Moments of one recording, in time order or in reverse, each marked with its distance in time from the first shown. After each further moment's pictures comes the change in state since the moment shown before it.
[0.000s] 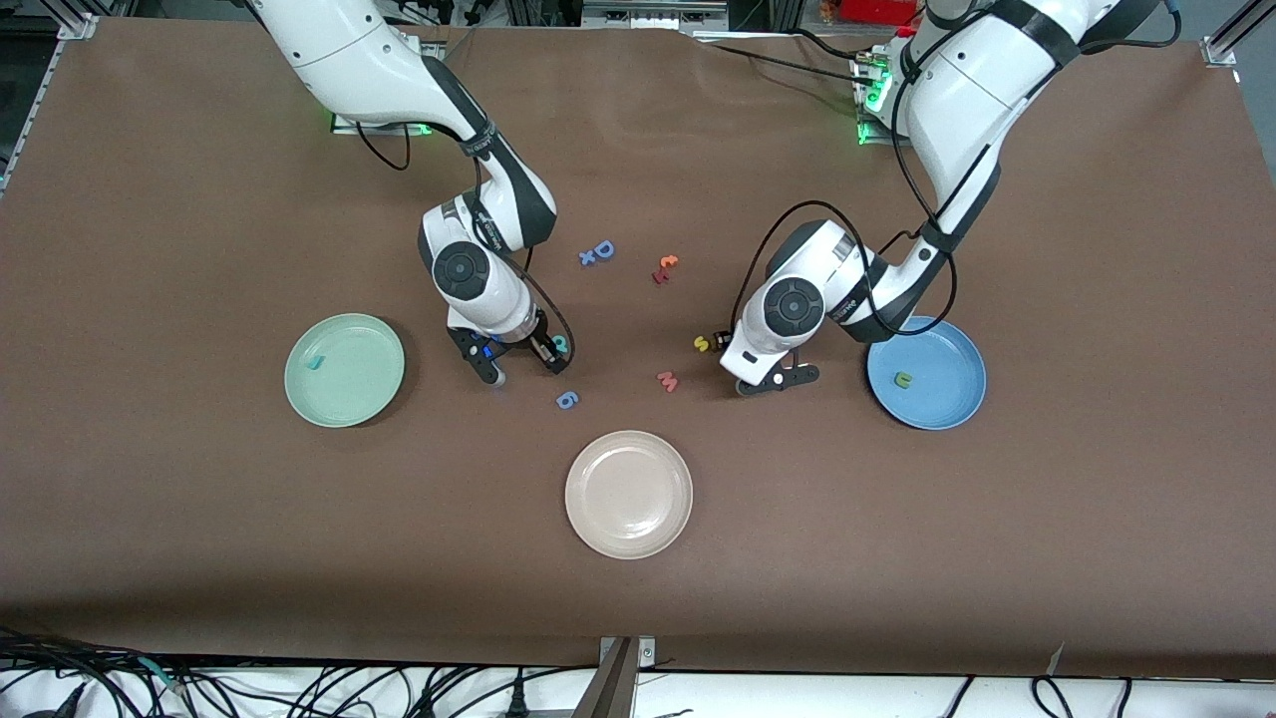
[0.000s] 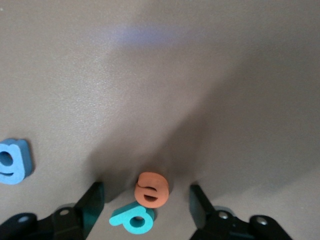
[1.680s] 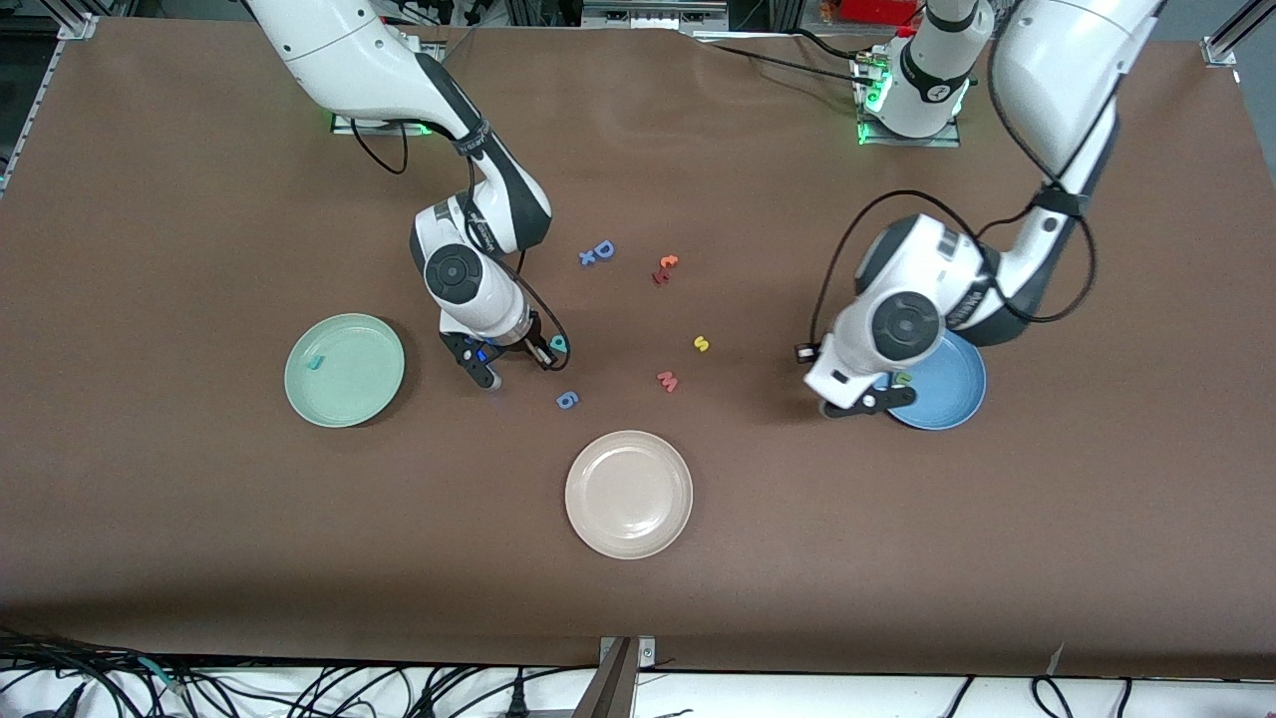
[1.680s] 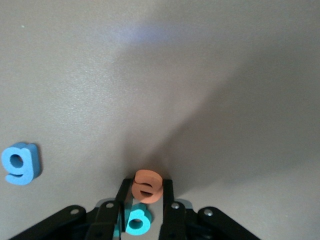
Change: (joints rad) left arm 0.190 -0.159 0.016 0.062 -0.005 -0.280 0.291; right arm -0.001 -0.015 -0.019 0.009 0.000 -0.046 -0.059
